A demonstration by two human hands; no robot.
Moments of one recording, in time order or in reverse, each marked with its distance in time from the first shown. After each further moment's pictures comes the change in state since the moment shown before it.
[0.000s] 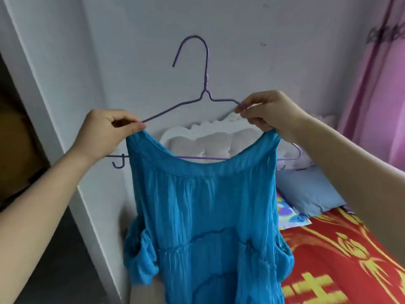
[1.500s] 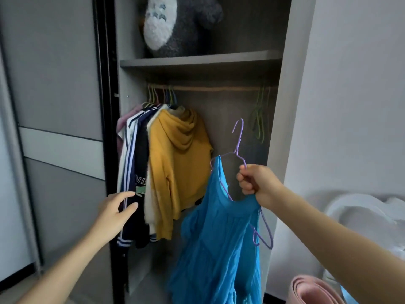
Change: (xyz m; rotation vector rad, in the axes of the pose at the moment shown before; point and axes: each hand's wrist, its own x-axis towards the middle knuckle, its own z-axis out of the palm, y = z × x) left_hand -0.176 -0.292 -0.433 0.462 0.400 -0.712; right_hand 0.165 -0.164 0.562 0.708 -0.464 0.294
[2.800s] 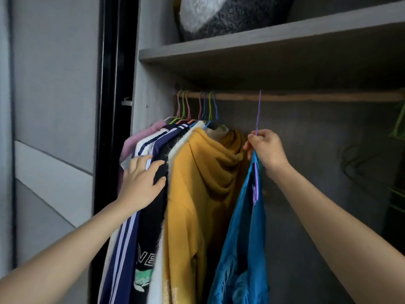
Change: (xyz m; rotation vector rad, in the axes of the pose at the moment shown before) left_hand 0.406 -0.105 0.050 0.558 0.342 0.305; right_hand 0.399 -0.050 0.171 -0.350 0.017 -0.629
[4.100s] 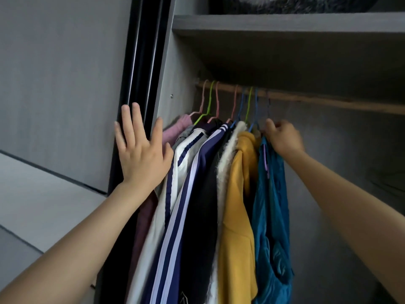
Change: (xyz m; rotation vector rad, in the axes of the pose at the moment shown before) left_hand 0.105 -0.120 0.030 0.071 0.558 0.132; right_hand 0.121 0.037 0.117 -0.877 0.323 -0.044
